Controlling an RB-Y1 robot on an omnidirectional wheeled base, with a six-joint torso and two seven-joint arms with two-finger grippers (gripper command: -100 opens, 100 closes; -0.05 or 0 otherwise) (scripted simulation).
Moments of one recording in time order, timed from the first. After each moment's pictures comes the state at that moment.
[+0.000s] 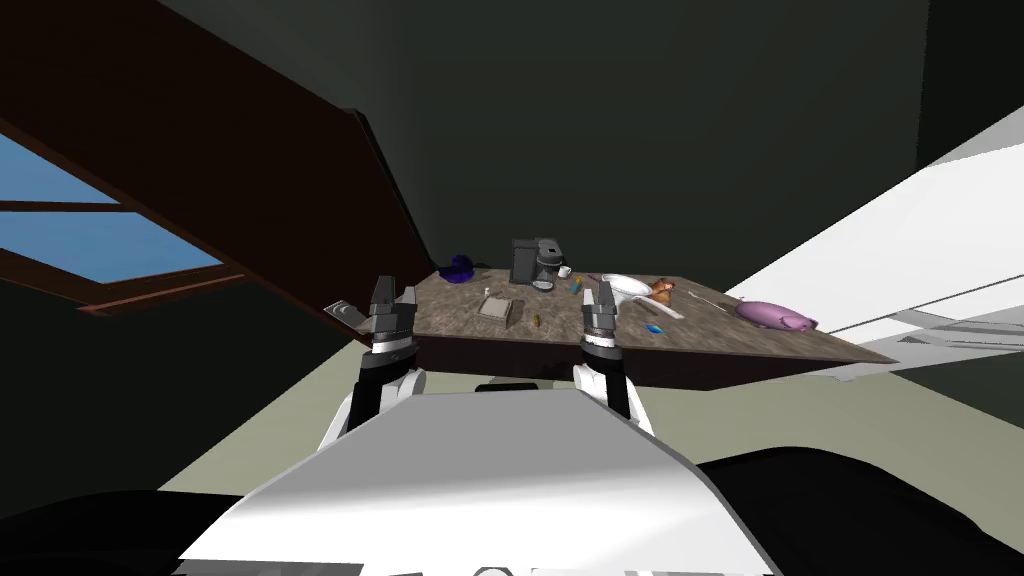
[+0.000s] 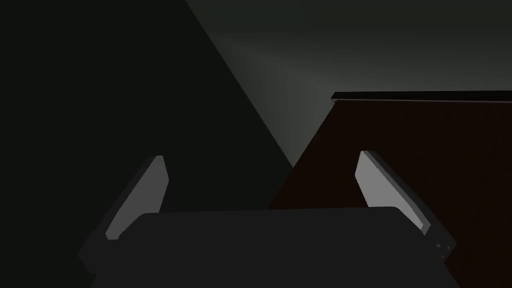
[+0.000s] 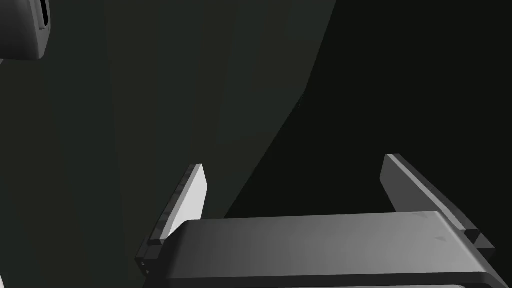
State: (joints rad) left arm 0.53 0.03 0.06 -2.37 -0.07 -0.47 -0.16; right arm 0.51 -0.01 -0.05 -2.29 0.07 -0.53 0.11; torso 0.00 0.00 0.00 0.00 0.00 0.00
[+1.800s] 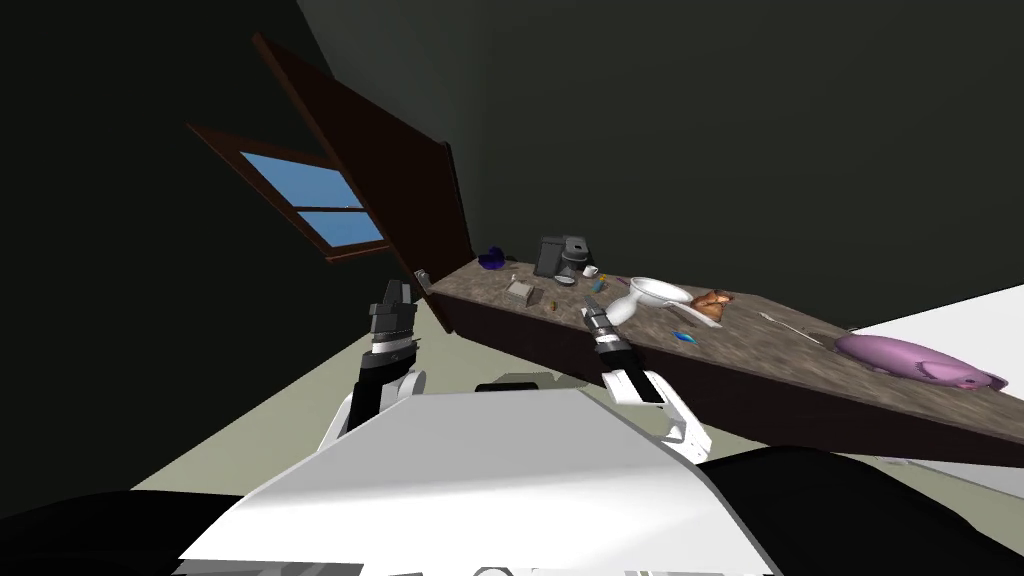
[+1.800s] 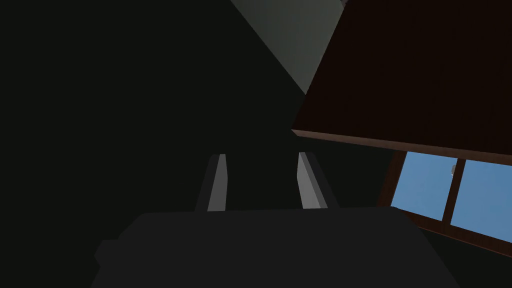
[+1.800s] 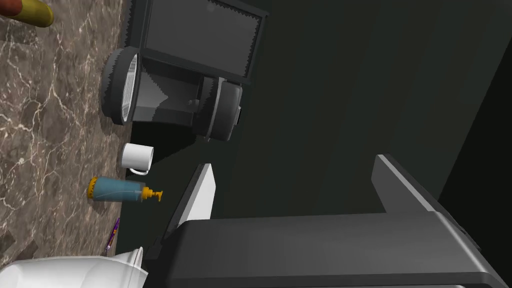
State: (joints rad) left arm 0.53 0.03 0.06 -2.37 -0.07 -0.47 -0.16; right arm 0.54 -0.41 -0.15 -2.20 -0.02 -0.08 -0.08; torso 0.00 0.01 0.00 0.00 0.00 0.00
